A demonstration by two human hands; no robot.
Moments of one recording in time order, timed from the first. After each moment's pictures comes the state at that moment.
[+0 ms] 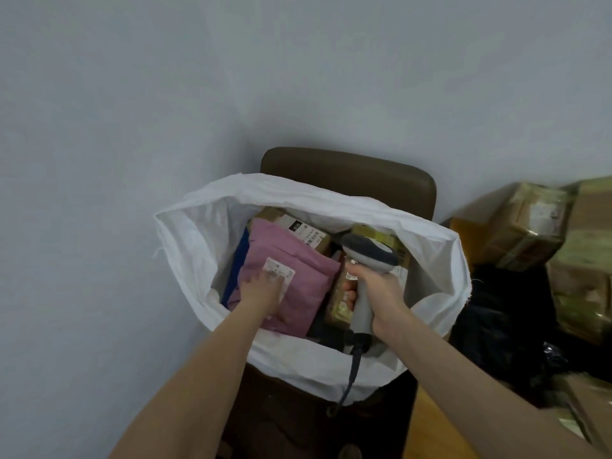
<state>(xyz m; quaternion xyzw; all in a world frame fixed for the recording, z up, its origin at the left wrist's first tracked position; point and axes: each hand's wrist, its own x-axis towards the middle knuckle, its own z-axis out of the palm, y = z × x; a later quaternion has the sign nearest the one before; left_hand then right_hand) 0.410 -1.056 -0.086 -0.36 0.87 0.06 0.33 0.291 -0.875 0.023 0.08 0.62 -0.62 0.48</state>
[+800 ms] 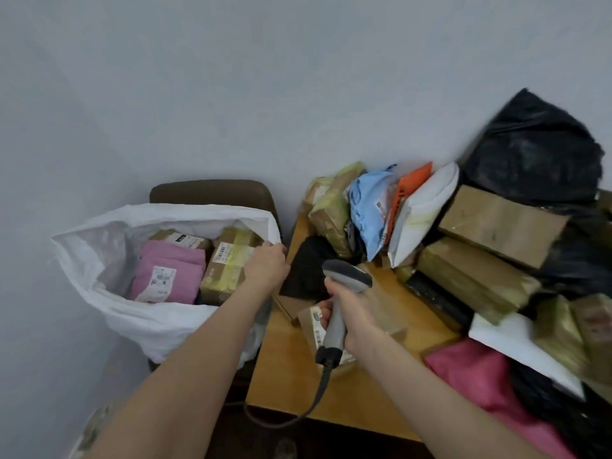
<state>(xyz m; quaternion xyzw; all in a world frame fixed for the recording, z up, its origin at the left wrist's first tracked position) 0.282 -0.728 0.038 -0.31 0.94 0.12 0.04 0.281 -0.535 0.065 0.17 0.54 -0.71 0.42</state>
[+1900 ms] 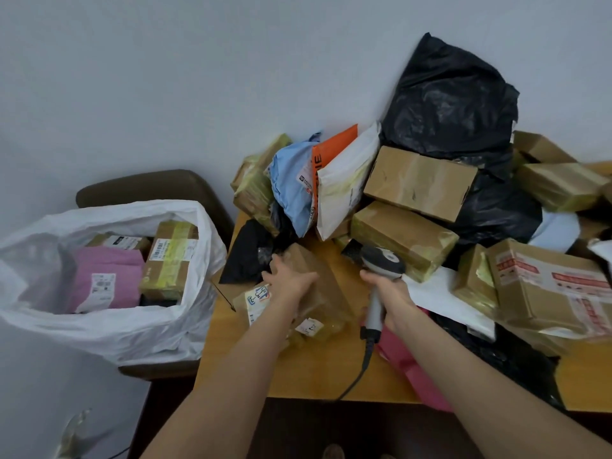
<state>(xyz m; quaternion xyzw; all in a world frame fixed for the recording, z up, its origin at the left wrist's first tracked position) 0.212 -0.523 -0.019 -0.52 0.73 0.42 0.08 0.174 -0.354 -0.008 0.24 0.63 -0.66 0.32</state>
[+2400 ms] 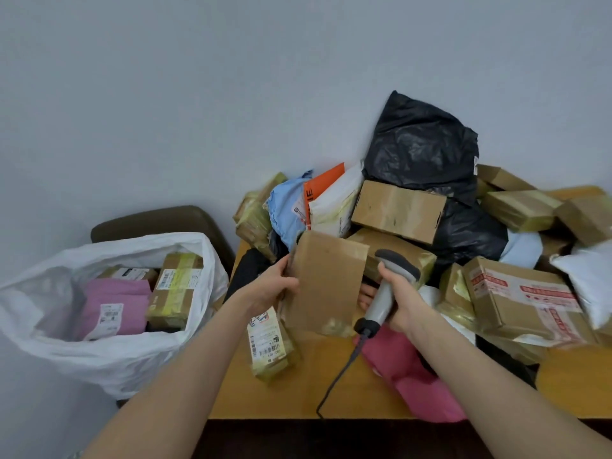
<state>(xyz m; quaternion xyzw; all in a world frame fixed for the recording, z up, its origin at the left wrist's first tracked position) 0.237 -0.542 0.070 -0.25 0.70 0.66 0.16 0.170 -0.316 0.041 0.24 0.48 -0.76 0.36</state>
